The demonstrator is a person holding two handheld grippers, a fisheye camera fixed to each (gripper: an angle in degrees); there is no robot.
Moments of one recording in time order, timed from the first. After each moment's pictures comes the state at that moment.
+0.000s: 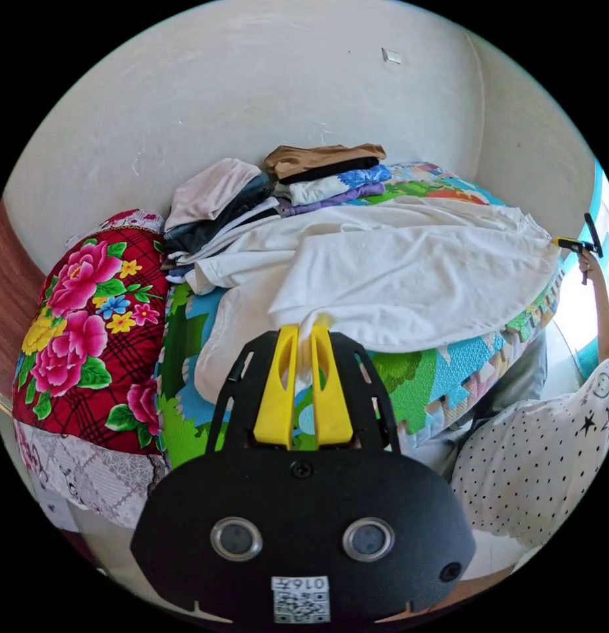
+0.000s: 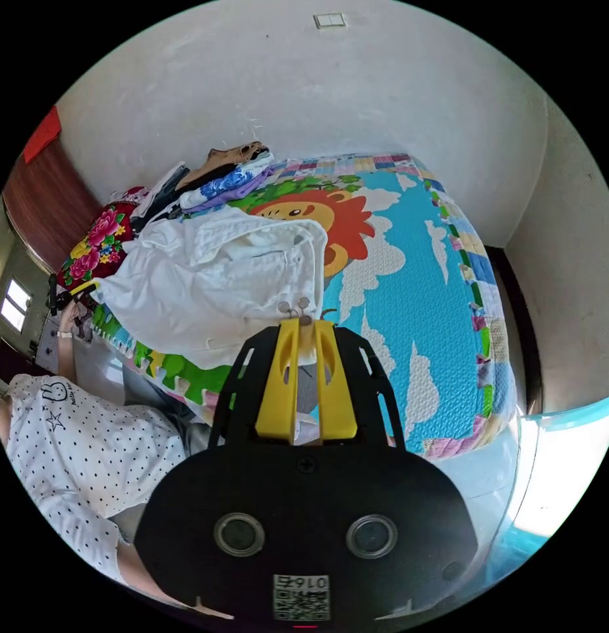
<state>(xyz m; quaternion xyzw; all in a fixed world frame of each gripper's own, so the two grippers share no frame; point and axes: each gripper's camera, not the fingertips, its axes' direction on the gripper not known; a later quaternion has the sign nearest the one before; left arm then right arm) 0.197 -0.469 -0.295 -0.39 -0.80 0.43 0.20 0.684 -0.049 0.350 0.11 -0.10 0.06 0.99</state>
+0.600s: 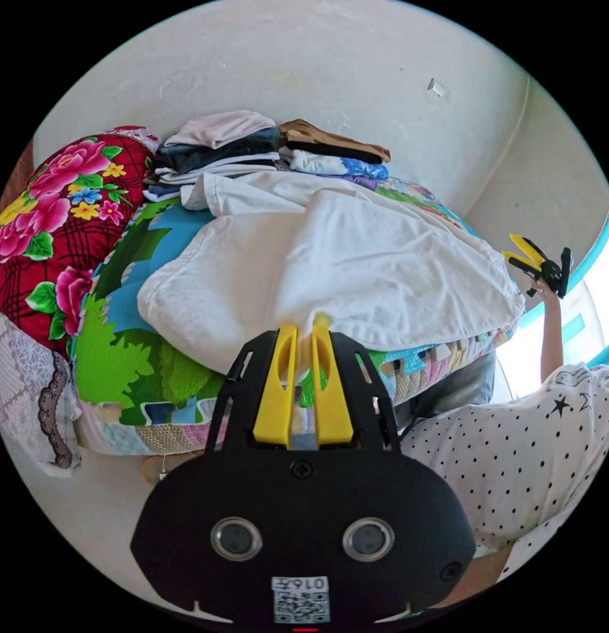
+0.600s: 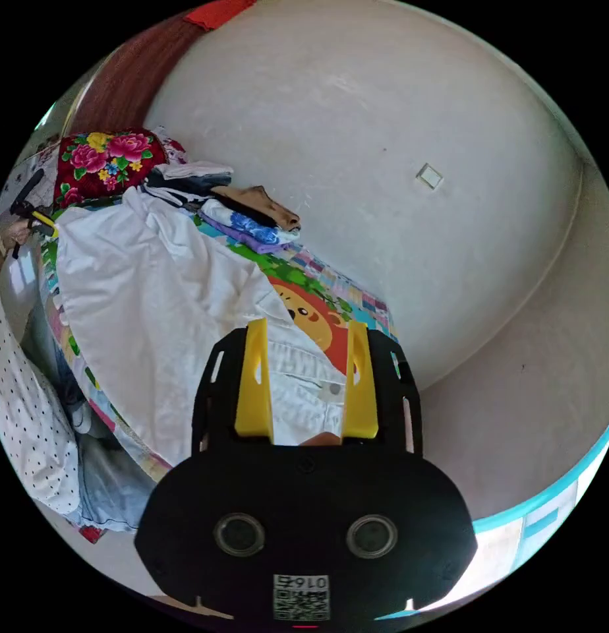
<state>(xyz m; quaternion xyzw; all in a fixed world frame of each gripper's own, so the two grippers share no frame) 0.176 -0.437 -0.393 -0.34 -0.81 0.34 0.34 0.411 -0.090 0.269 0.28 0.16 -0.17 0.93</state>
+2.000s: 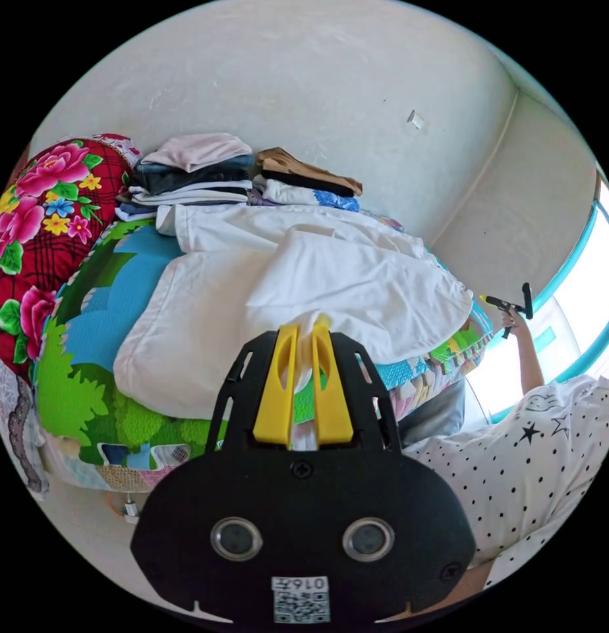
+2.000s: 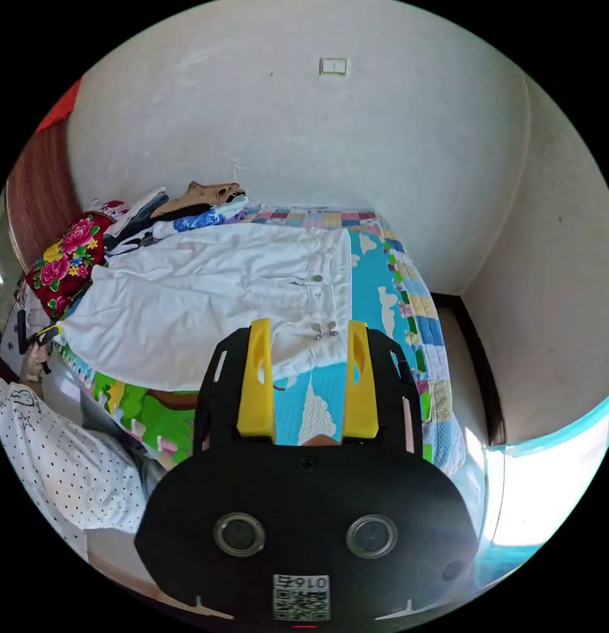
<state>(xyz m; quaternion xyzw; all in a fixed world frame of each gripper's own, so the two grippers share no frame) 0.100 -0.440 -0.396 -0.33 -0.76 0.36 0.43 0.682 0.048 0.309 0.17 -0.02 0.06 0.98</state>
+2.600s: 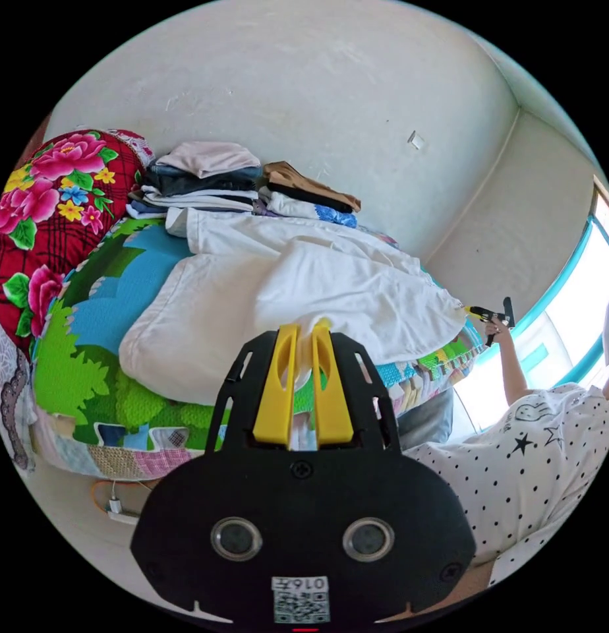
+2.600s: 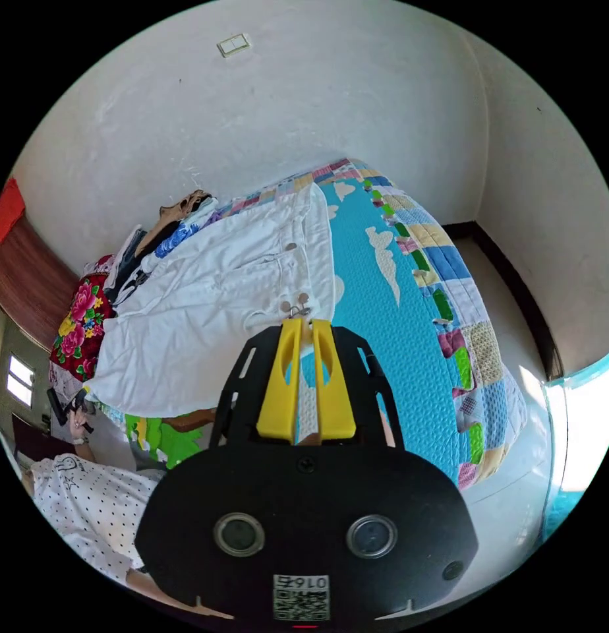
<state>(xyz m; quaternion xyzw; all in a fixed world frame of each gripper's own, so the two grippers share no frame) 0.128 -0.457 -0.398 -0.31 -0.75 0.37 0.46 0.820 0.085 0.380 0.14 -0.13 0.18 0.96</state>
